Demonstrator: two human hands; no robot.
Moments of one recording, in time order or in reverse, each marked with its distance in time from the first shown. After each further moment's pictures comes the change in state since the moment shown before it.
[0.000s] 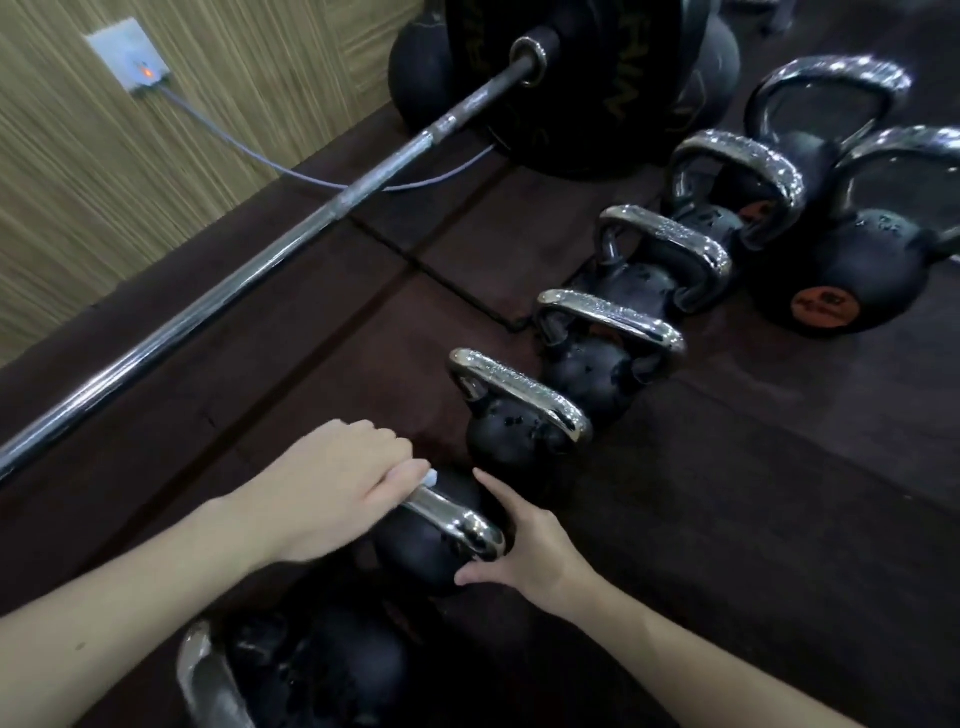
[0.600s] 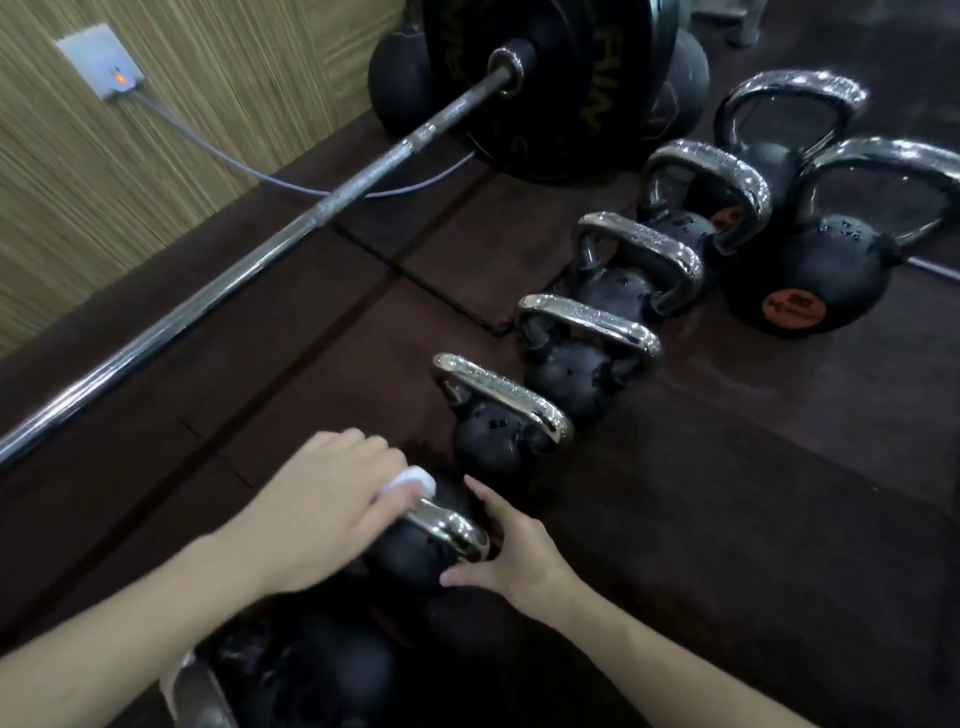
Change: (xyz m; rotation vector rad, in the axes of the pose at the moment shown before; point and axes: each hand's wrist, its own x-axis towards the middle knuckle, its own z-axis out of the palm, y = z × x) left_hand -0.006 0.009 0.013 0.018 0.133 0.037; right_hand -0.005 0.003 0.004 0.016 0.031 0.071
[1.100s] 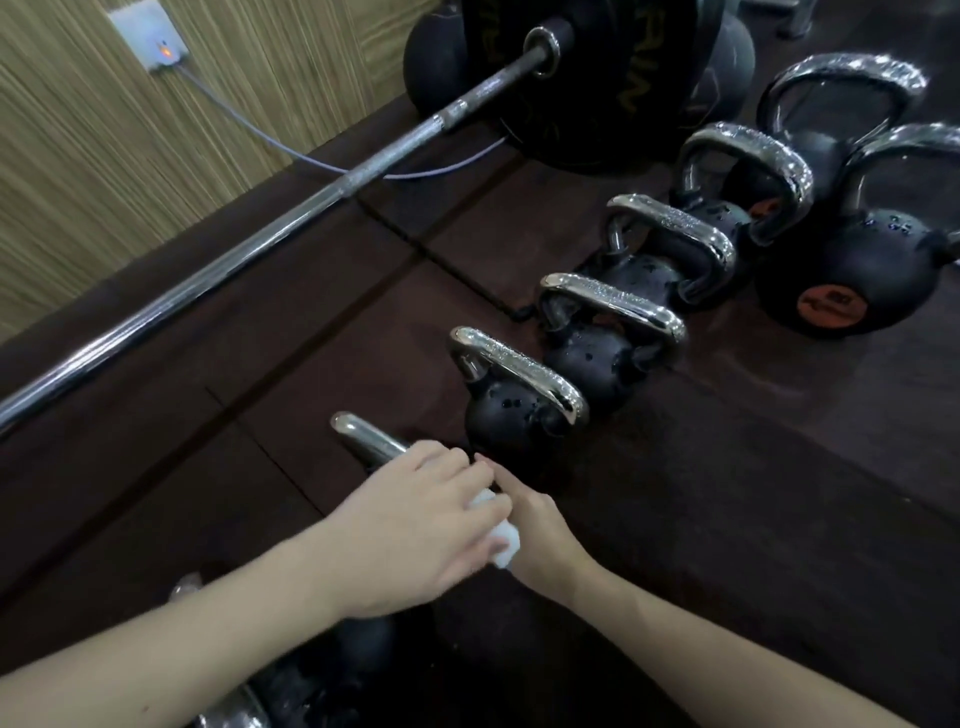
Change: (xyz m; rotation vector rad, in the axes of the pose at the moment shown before) left_hand 0.003 0.077 0.003 0.149 -0.007 0.212; right_hand -0.002 -0.007 -0.008 -0.058 -0.012 0.000
